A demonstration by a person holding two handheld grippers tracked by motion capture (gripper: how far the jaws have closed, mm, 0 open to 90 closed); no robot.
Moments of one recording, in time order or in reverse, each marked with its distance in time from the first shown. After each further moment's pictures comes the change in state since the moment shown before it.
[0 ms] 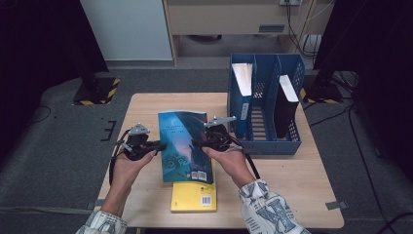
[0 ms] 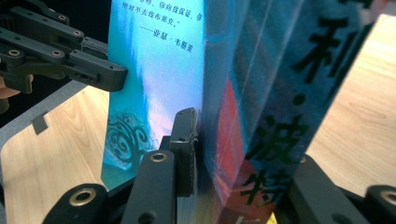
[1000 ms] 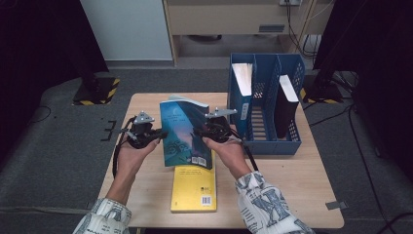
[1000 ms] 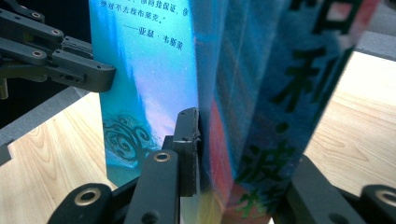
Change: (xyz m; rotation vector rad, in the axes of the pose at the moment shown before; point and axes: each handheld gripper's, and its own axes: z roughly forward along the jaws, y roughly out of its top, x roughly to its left) left arm 0.004 0.033 0.008 -0.008 0.087 0.064; right arm -0.014 0.017 0.005 -0.074 -0.076 -0.007
